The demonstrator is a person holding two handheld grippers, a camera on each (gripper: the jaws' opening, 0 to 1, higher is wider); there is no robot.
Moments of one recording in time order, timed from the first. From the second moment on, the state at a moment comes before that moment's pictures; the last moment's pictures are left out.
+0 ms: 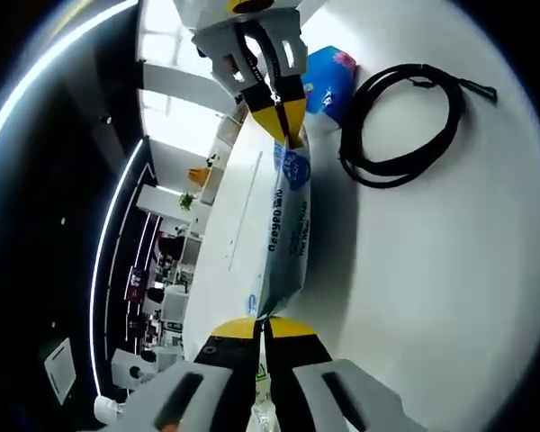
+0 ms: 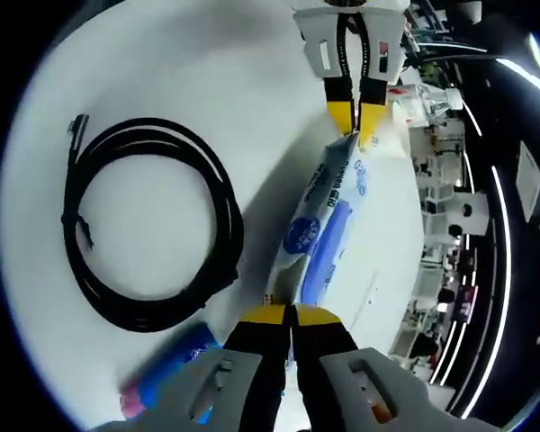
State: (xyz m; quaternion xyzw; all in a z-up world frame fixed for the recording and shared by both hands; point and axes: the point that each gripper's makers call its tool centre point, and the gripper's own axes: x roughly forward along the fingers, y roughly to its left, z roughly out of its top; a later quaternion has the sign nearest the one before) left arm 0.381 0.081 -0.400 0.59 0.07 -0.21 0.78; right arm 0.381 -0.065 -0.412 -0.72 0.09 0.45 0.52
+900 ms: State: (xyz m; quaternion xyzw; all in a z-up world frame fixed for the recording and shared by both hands) left arm 0.384 0.091 -0.427 0.60 0.10 -0.22 0.76; right arm 0.367 -0.054 -0.441 -0.66 0.14 0.50 0.55
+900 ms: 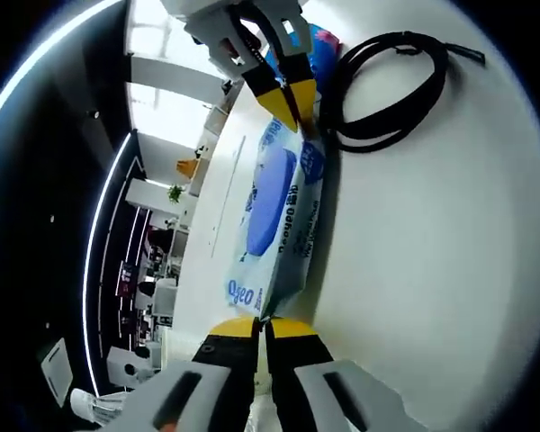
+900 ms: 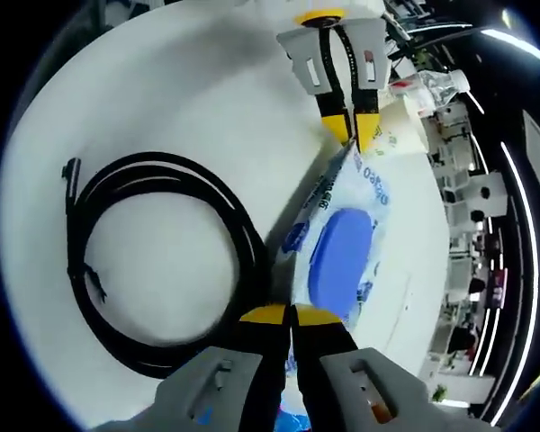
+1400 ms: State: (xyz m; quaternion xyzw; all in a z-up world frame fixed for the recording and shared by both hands) left arm 0.386 0.091 -0.431 0.60 0.11 -0.23 0.76; right arm 0.365 -0.056 -0.448 -0.64 0.16 0.50 0.57
